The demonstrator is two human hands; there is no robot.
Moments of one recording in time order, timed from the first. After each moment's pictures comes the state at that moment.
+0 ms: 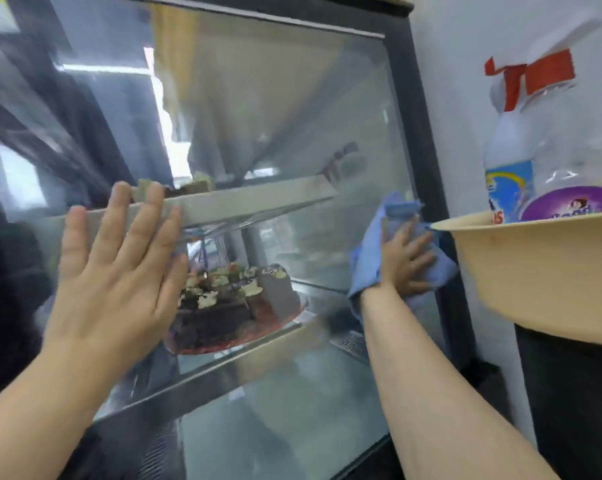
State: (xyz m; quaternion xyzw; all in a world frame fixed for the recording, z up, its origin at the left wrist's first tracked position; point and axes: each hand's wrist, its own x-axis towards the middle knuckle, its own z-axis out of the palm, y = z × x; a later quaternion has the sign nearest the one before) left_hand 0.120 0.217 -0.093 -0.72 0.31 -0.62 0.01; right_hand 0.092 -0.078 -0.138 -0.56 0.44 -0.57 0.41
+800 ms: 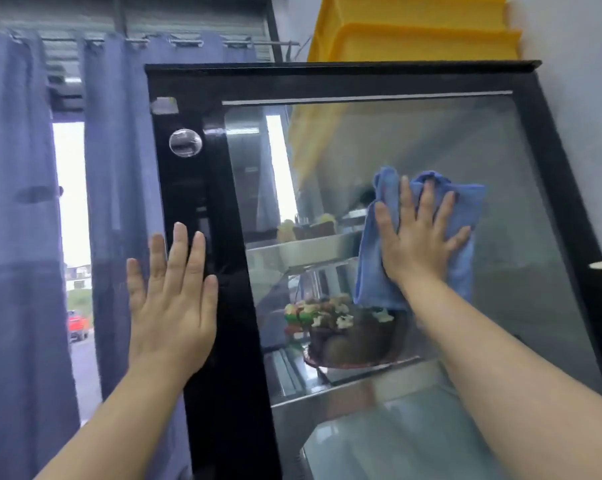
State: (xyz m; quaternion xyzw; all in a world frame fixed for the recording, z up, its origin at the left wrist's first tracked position) left_hand 0.118 0.352 -0.085 -0.75 0.16 -0.63 -0.08; right_hand 0.099 0.057 -0.045 -0.74 0.17 -0.62 0.21
